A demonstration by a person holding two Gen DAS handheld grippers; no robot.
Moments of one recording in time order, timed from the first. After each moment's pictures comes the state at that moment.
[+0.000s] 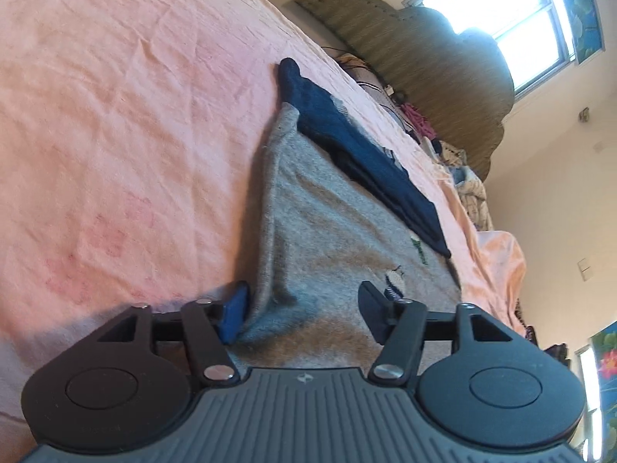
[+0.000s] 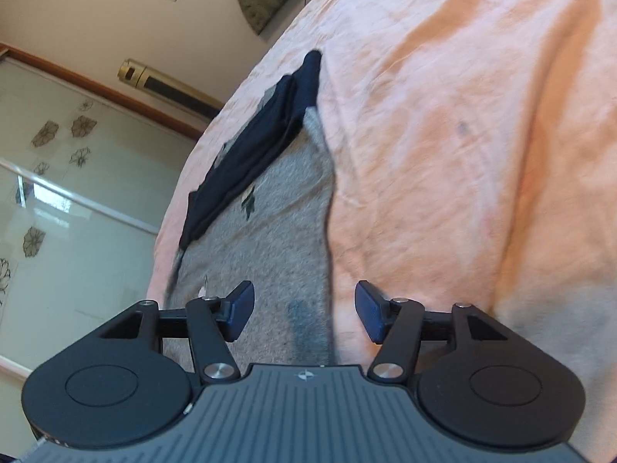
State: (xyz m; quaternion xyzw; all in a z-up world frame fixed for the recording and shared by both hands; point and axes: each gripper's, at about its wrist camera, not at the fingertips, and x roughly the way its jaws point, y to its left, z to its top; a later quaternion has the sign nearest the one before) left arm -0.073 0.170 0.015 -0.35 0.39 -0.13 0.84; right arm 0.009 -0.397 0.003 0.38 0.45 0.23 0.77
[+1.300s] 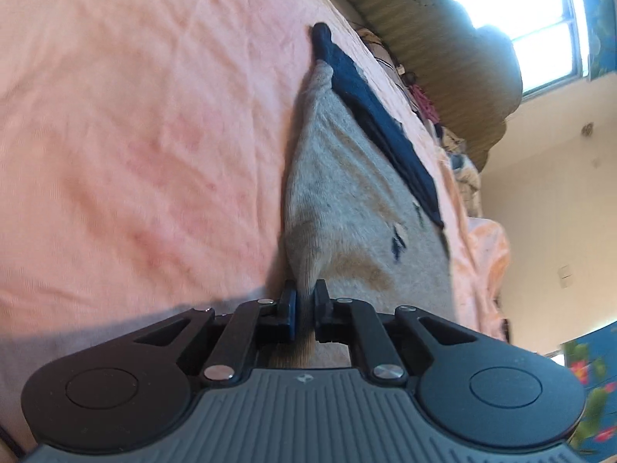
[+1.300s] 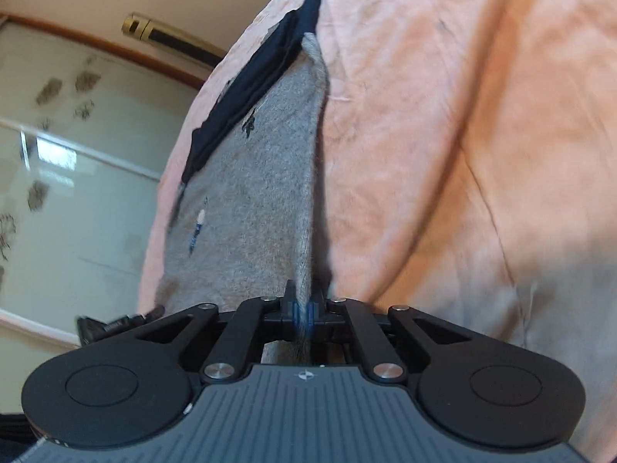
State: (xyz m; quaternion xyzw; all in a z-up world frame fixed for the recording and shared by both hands) left arm -0.115 0.195 -0.010 -0.41 0.44 -0.15 0.79; right arm -0.052 -0.400 -0.001 0.37 0.50 0.26 0.74
